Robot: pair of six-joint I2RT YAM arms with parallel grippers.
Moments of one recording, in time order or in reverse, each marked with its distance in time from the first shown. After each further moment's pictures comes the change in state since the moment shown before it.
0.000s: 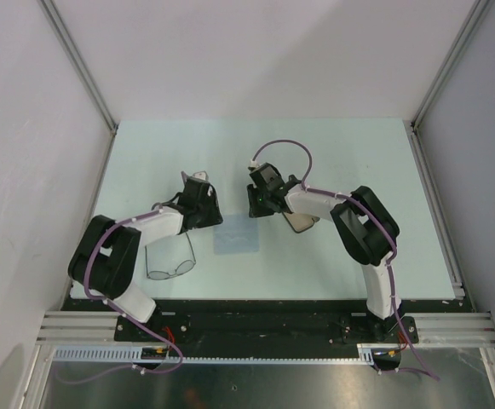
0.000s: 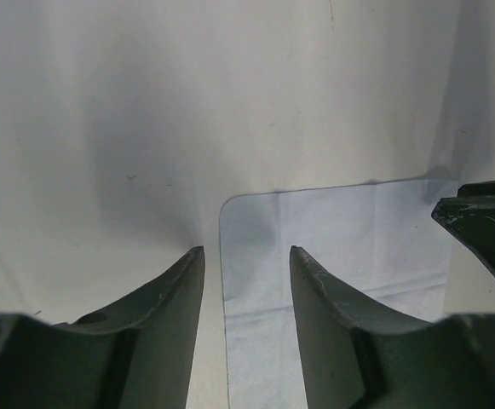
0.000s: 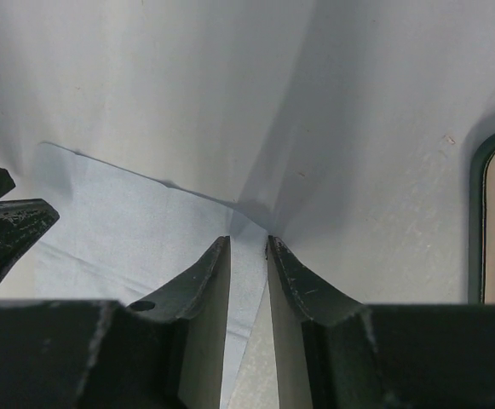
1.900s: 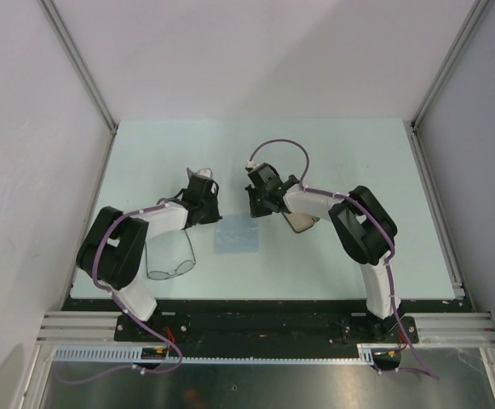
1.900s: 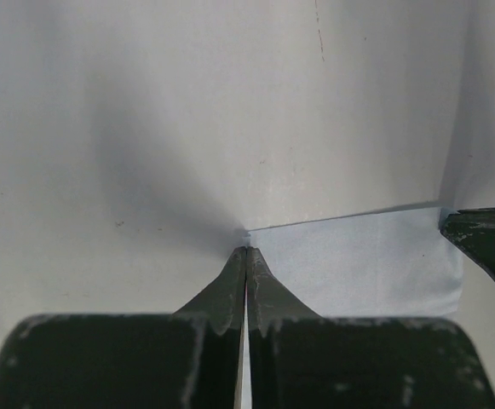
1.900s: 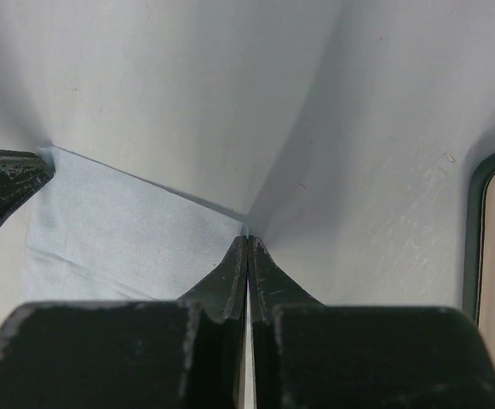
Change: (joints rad) left arm -0.002 0.084 0.052 0.029 -0.008 0.044; right arm 0.005 0.016 0.017 -0.002 0.015 -0.040
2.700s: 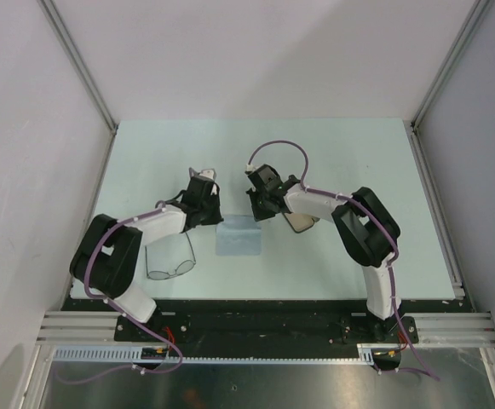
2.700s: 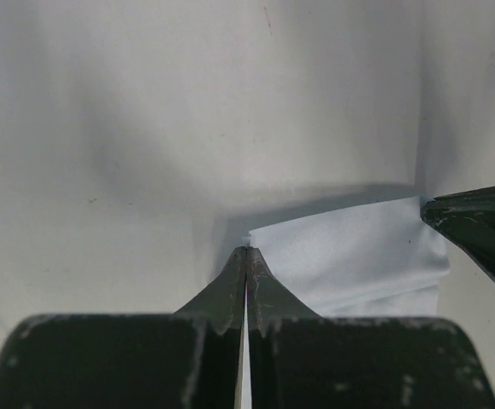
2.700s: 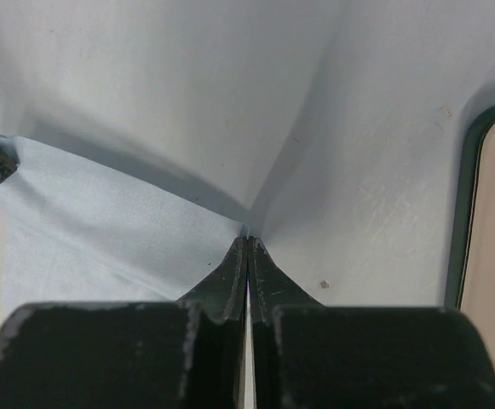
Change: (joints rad) left arm -0.026 -0.069 -0.016 -0.026 0.027 0.035; right arm 0.008 -0.026 0.000 -0.084 0.002 -0.057
